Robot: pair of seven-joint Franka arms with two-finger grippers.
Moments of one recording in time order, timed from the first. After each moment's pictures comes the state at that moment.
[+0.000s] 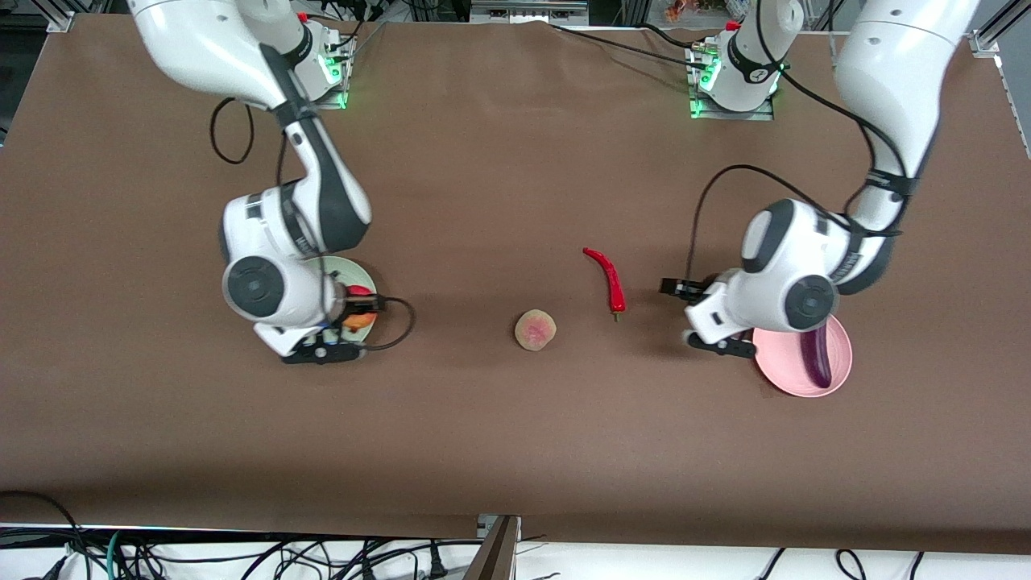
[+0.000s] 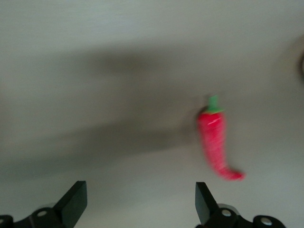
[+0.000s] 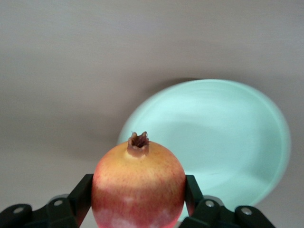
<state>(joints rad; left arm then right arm) 0.00 0.60 -0.37 -1.68 -0.04 1.99 -0.21 0.39 0.62 -0.14 -1.52 0.11 1.92 0.10</state>
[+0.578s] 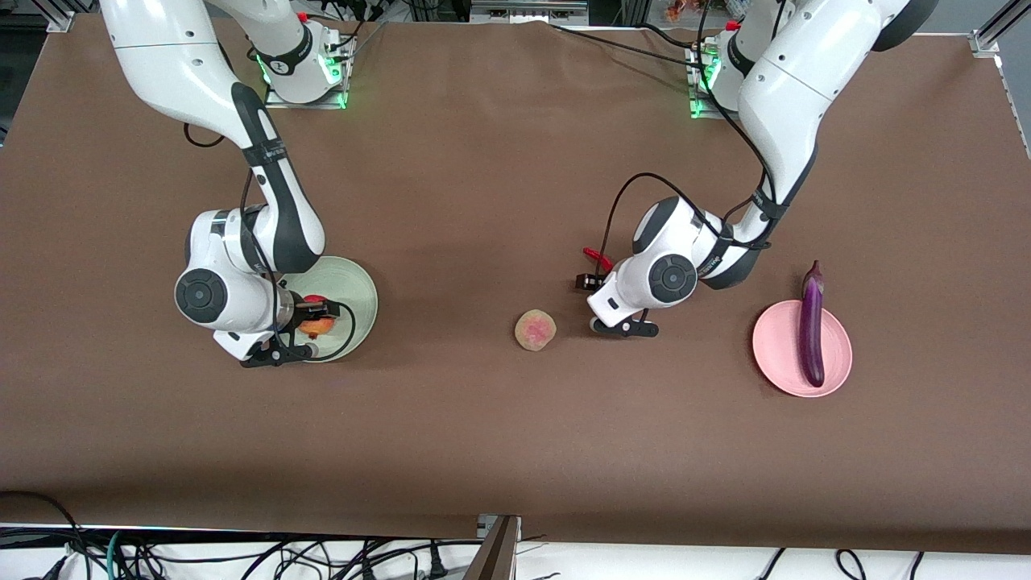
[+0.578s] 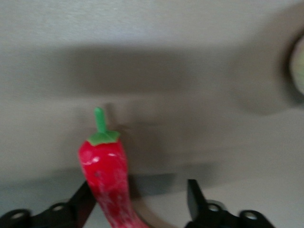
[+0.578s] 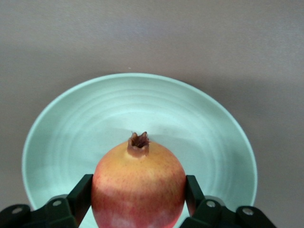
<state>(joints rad) -0.17 0.75 -0.35 -1.71 -0.02 2.22 -0.39 0.35 0.61 -0.18 -1.71 0.19 2.15 -0.05</state>
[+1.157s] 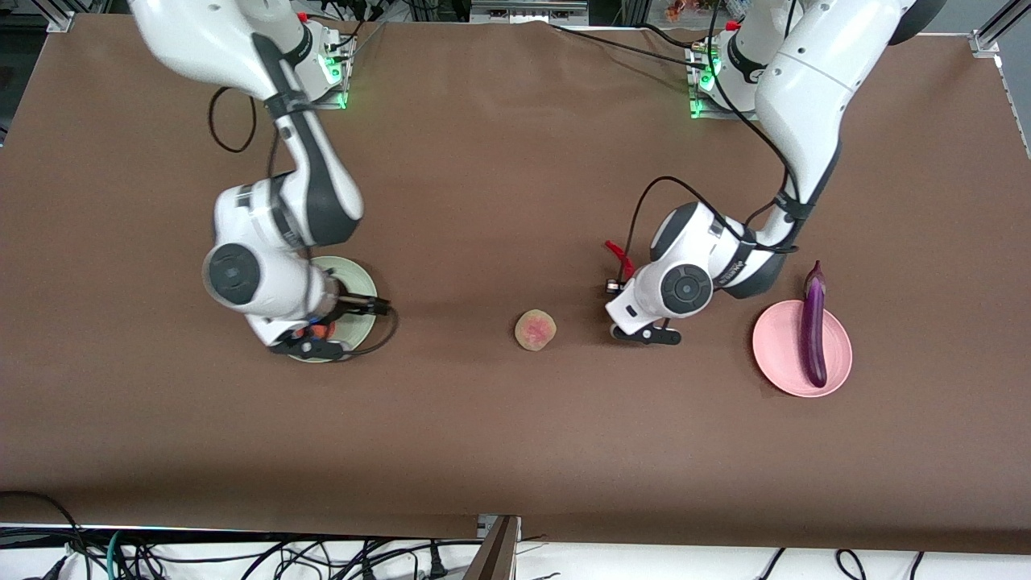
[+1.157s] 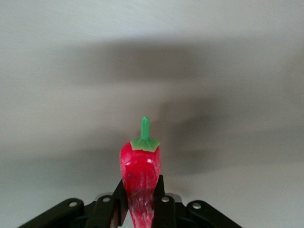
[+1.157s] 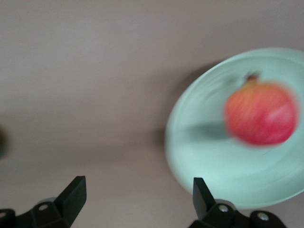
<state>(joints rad) -0.13 0.71 -0.33 -1.61 0.10 1.96 -0.39 0.53 0.58 -0.15 -1.55 0.25 2.02 0.48</state>
